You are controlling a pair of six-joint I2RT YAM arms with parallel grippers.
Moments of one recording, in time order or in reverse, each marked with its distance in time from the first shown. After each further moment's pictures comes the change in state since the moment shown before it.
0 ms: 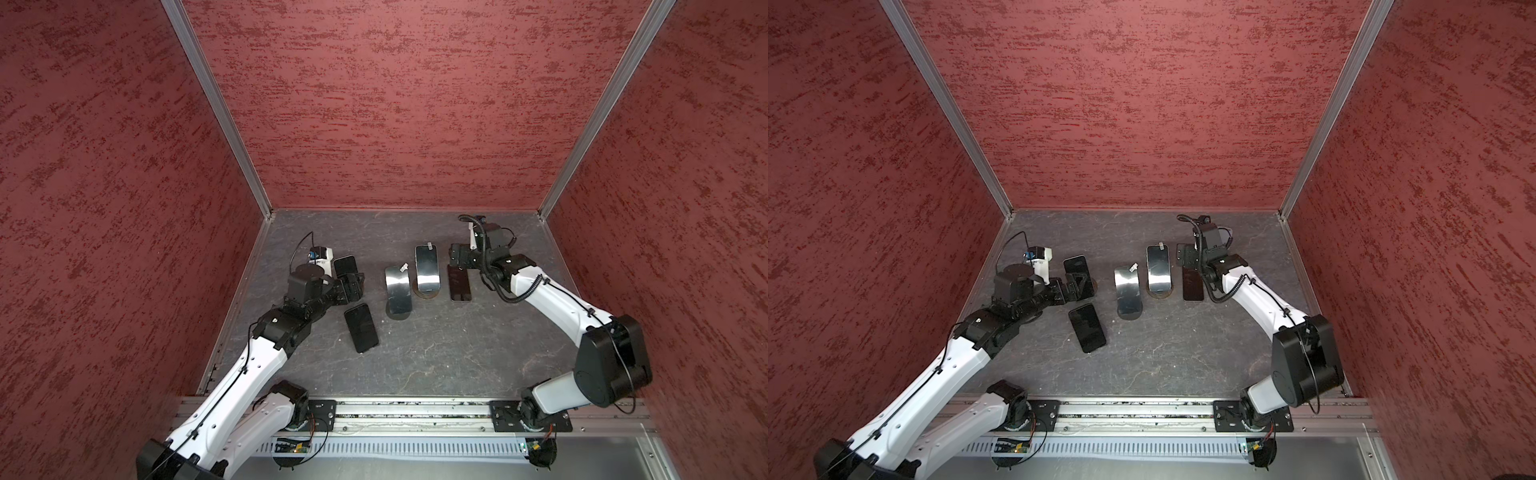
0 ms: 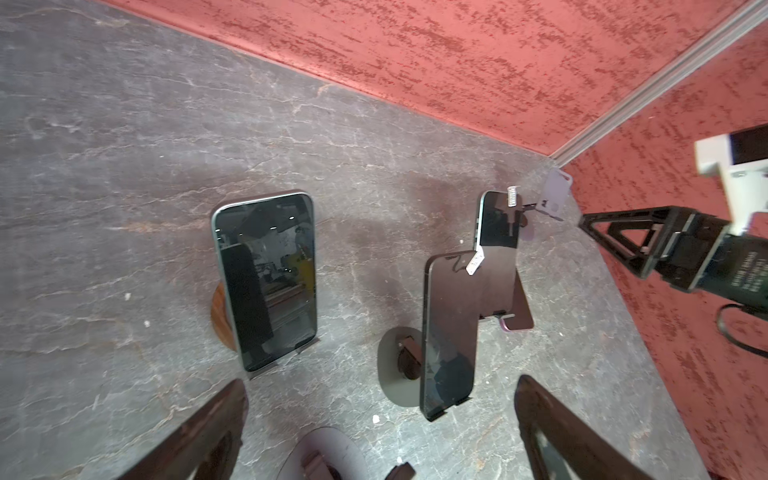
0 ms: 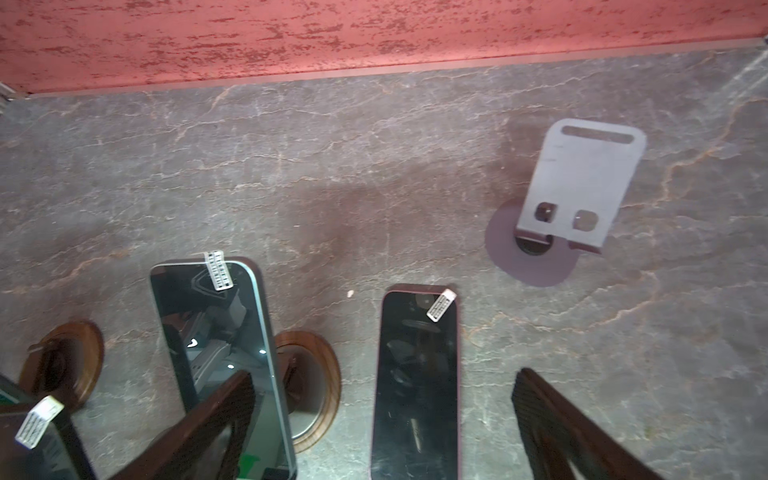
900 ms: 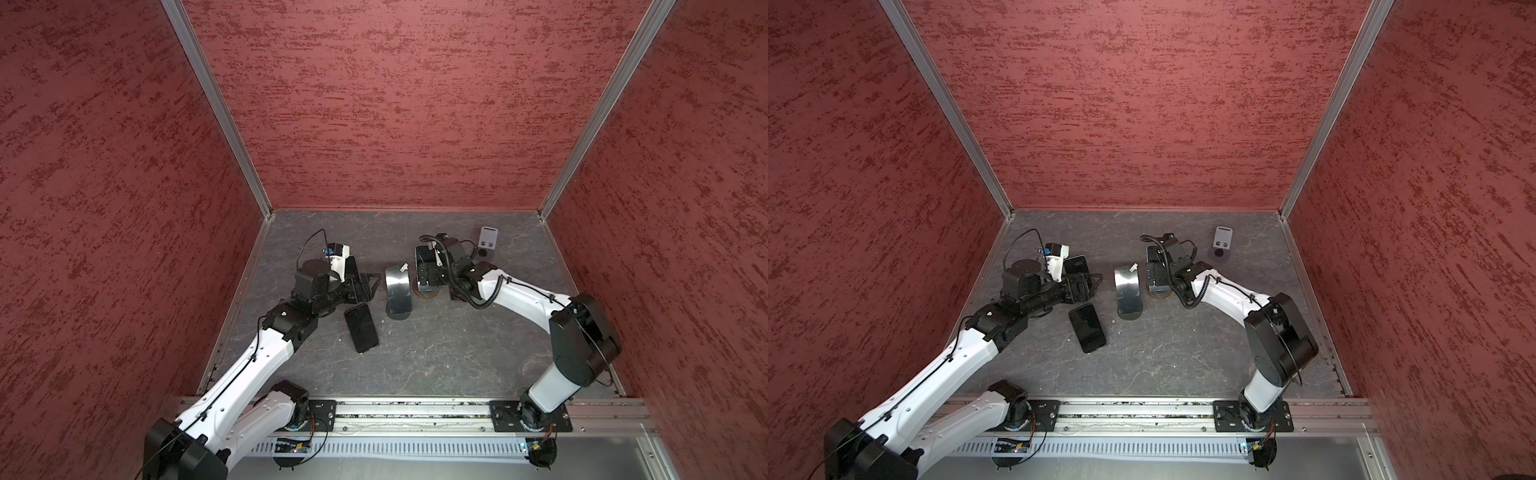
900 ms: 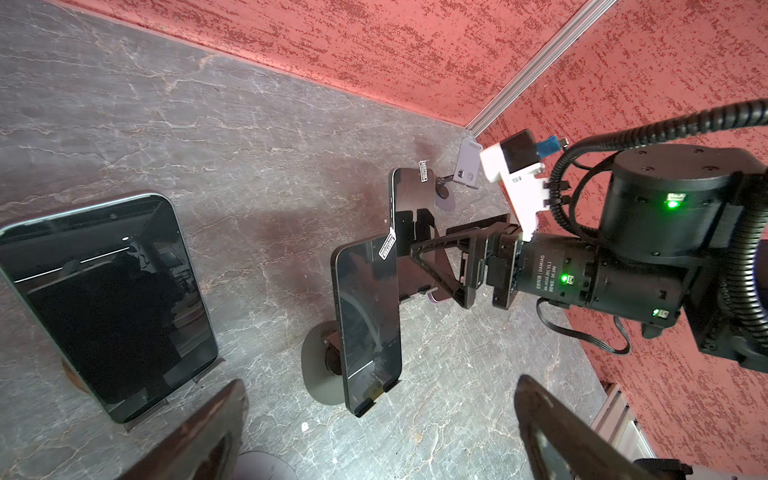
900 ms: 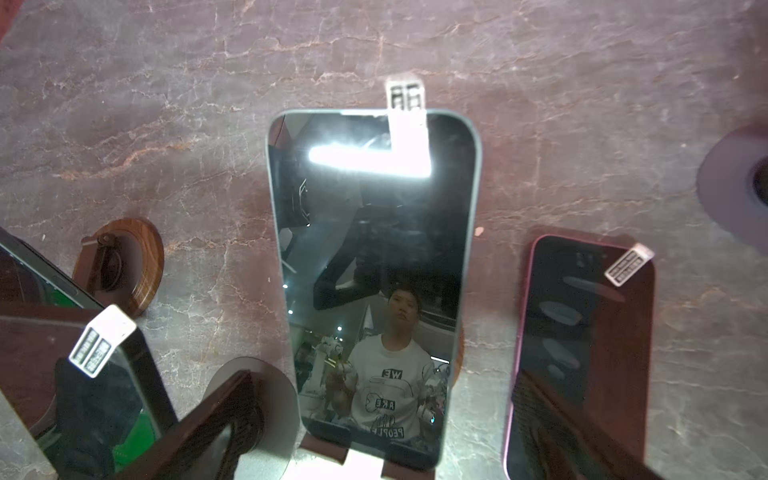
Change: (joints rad) left arm -0.026 0.076 -0.003 0.128 0.204 0.000; right arm 0.205 0.172 0.021 0.028 -0.019 0.082
